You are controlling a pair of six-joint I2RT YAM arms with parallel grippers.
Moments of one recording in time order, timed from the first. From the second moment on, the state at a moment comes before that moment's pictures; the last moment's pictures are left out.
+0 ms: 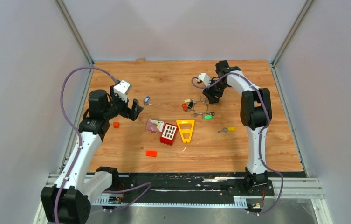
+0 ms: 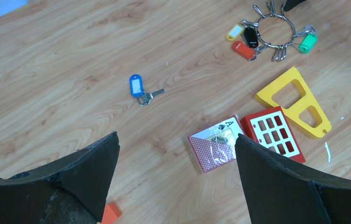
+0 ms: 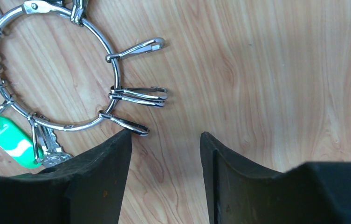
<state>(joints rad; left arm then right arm) -0.08 0.95 0.79 -0.27 0.48 0.21 0.20 2.28 1.87 -0.86 -0.40 -0.98</state>
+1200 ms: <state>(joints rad) -0.08 0.95 0.78 -0.26 0.50 0.22 0.27 2.12 1.63 -0.93 -0.40 -1.15</state>
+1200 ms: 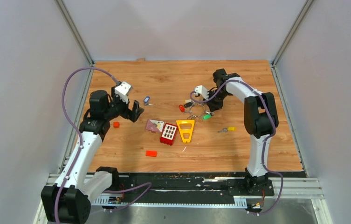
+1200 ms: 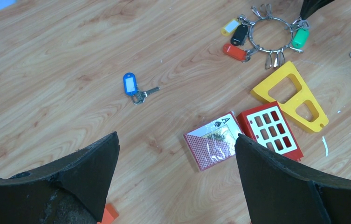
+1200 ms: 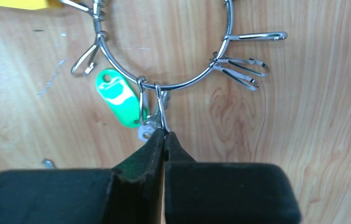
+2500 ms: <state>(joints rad) -0.46 1.51 1.15 -0.27 0.78 0.64 0.34 1.68 1.40 -0.74 -0.67 -0.80</state>
